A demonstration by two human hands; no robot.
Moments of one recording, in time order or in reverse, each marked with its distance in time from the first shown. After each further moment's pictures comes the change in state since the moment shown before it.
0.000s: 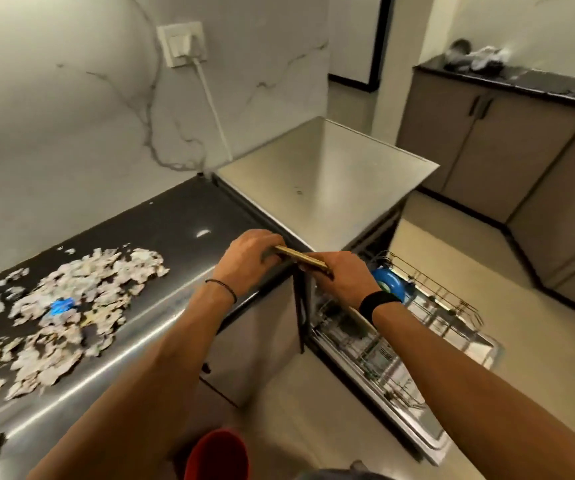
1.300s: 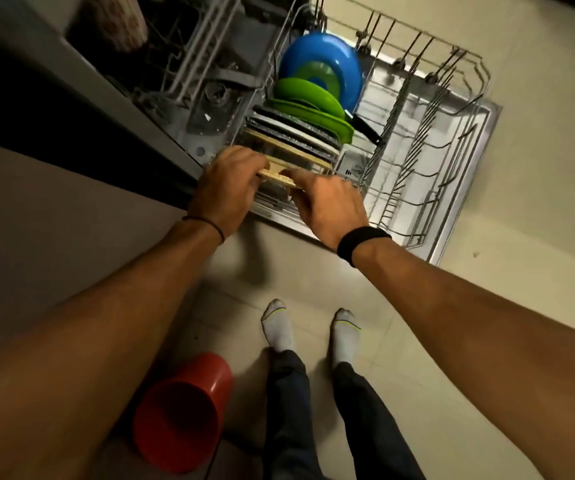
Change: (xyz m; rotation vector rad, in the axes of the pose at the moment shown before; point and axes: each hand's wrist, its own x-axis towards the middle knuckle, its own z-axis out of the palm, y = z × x) left_hand 0.073 -0.111 0.513 -0.112 -0.392 0.186; right_hand -0.024 0.353 0.294 -0.107 -0.043 0.591
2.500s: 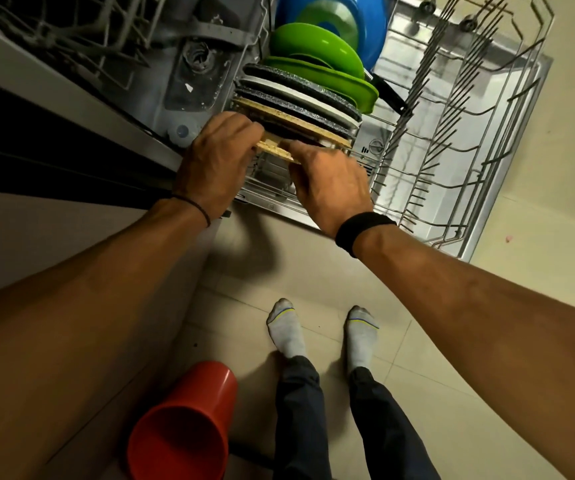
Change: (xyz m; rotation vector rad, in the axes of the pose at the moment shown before) left_hand 0.037 -0.066 0.067 0.092 0.016 0.137; right_hand 0.055 0.021 0.074 -0.003 0.066 0.093
